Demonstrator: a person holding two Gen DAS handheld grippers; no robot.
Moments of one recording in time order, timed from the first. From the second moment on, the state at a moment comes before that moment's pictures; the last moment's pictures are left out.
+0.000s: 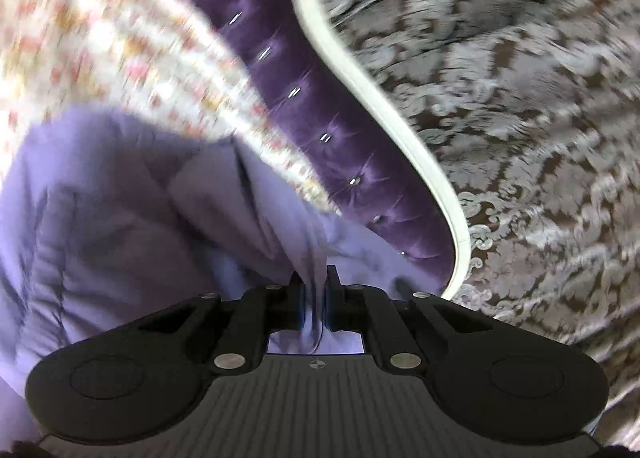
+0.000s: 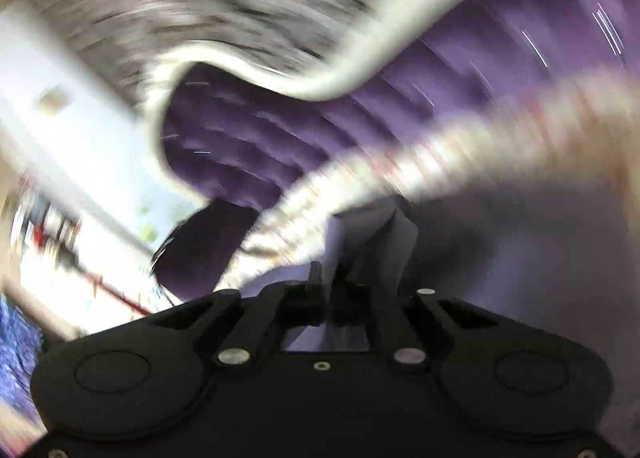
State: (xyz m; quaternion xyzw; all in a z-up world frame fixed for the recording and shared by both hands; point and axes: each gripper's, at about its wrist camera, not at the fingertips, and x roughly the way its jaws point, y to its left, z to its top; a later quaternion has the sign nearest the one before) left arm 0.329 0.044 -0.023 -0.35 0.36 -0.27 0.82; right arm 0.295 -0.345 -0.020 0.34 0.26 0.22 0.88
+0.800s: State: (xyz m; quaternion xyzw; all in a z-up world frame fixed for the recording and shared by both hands) left arm 0.295 0.013 -0.002 -0.10 0.26 -0.23 0.93; right arm 0.265 -0.315 -0.032 0.17 0.26 0.12 0.94
